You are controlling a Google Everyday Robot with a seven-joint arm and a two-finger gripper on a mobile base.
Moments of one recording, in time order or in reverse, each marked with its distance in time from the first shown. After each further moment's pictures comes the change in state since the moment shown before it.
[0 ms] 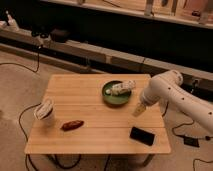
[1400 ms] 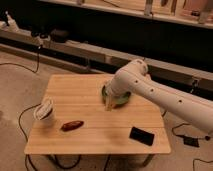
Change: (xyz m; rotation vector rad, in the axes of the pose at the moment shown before) arm 0.181 -0.071 -0.023 -0.016 0.169 -0.554
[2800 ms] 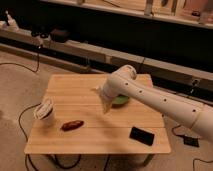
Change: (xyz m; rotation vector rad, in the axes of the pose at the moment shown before) arm 0.020 -0.011 0.058 0.057 0.079 -0.483
